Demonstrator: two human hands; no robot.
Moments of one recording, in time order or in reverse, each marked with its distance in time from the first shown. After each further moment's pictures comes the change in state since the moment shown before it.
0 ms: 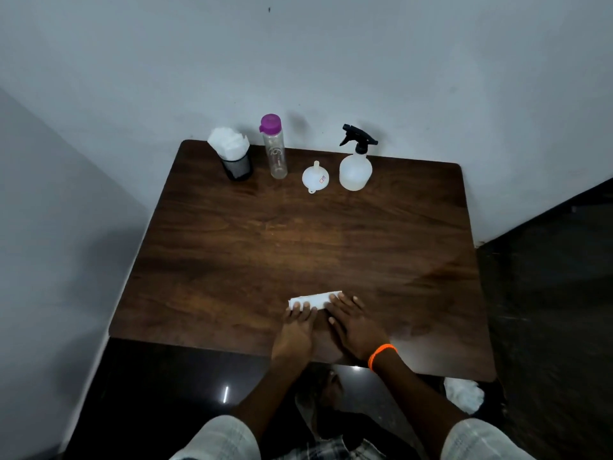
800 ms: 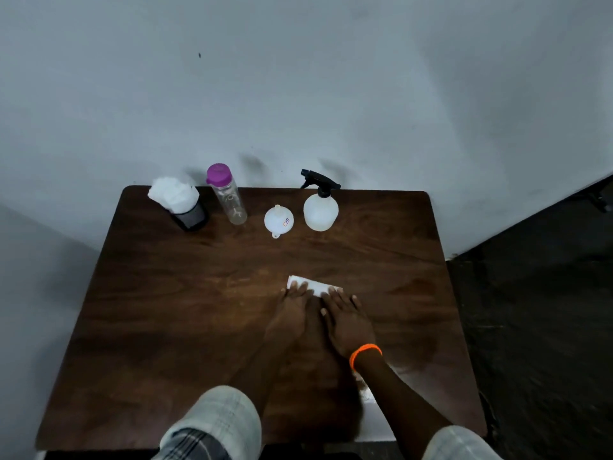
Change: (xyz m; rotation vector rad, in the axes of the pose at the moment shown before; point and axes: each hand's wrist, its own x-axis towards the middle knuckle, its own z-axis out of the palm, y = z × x) left_hand 0.167 0.006 -0.106 -0.025 -0.015 0.110; right_hand 0.100 0.066 -0.048 0.035 0.105 0.328
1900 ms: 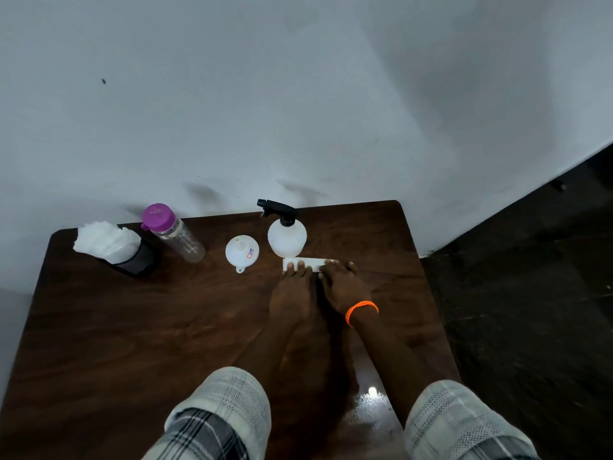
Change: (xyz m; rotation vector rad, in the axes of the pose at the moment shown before) left_hand 0.118 0.041 -0.068 -0.016 0.137 0.125; right_hand 0.129 0.056 -0.081 0.112 0.031 0.139
